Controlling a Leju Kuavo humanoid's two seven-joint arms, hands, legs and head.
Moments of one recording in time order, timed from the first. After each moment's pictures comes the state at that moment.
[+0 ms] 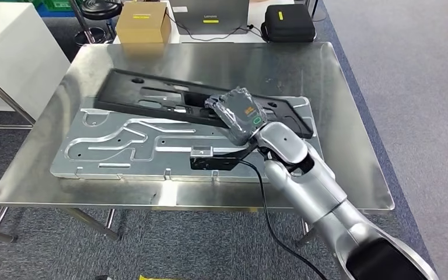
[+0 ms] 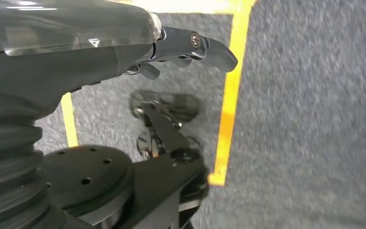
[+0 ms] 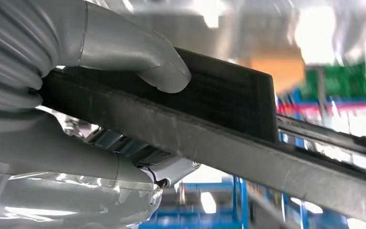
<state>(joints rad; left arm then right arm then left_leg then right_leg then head) -0.09 -0.05 1.08 -0.22 -0.81 -0.16 -0.40 -0.84 0.04 0.69 -1.03 1.15 -0.11 -0.24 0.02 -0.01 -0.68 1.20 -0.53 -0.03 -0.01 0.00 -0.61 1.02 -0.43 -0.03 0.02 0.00</state>
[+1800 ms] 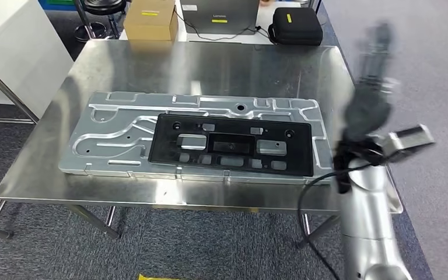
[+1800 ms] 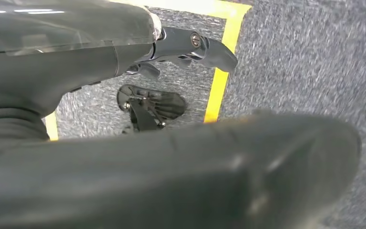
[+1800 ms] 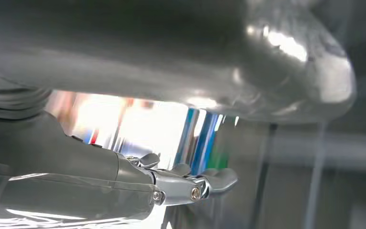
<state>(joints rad) -0.08 -0.06 1.13 -0.22 -0.76 -0.22 -0.45 -0.53 0.01 0.03 -1.43 0.17 -0.13 -0.71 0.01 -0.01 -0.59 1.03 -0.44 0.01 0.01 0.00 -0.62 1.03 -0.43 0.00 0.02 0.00</state>
